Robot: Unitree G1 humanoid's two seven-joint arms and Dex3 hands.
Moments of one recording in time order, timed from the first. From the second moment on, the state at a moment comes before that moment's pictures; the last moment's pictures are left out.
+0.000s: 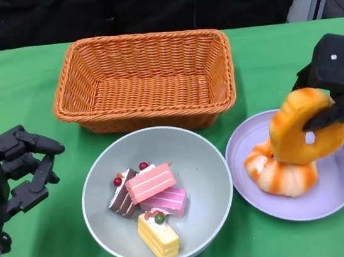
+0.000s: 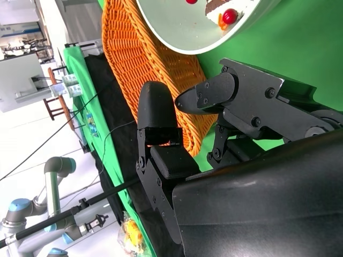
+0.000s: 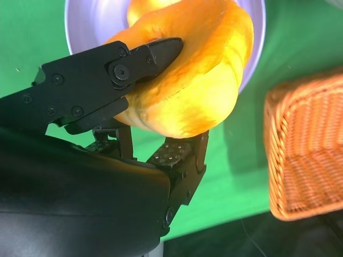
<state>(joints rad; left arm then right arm) -0.26 0.22 0.19 0.59 -0.09 -0.59 -0.18 -0.65 -0.48 0.25 0.40 -0.36 0.26 0.63</state>
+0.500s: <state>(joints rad) -0.27 0.23 0.19 0.60 -0.10 -0.60 -0.18 -0.64 -0.52 0.24 0.35 -0.32 0.27 0.69</state>
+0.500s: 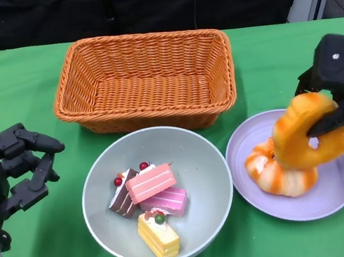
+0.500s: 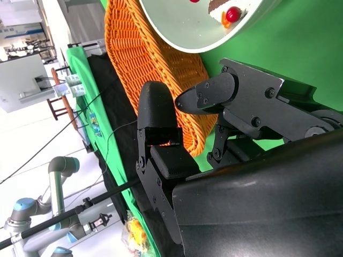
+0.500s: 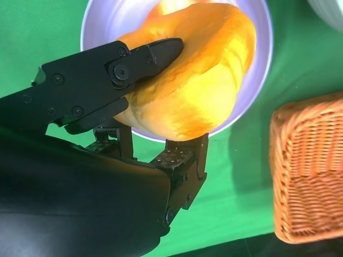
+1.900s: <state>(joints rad) -0.29 0.23 0.19 0.64 -0.10 -0.61 -0.20 -0.40 -0.59 0.27 0.16 -0.38 0.16 0.65</state>
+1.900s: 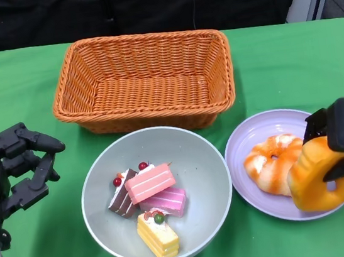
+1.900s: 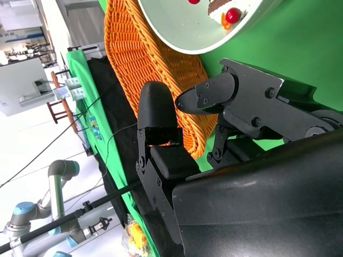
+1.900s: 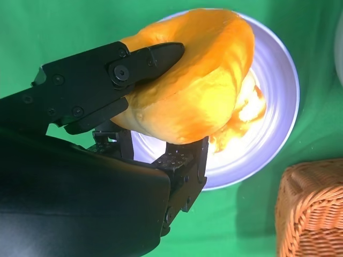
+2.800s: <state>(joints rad) -0.29 0.23 0.20 0.63 -0.10 -0.61 -0.20 -0.34 -0.54 0.30 0.18 -0.54 0.06 0.43</state>
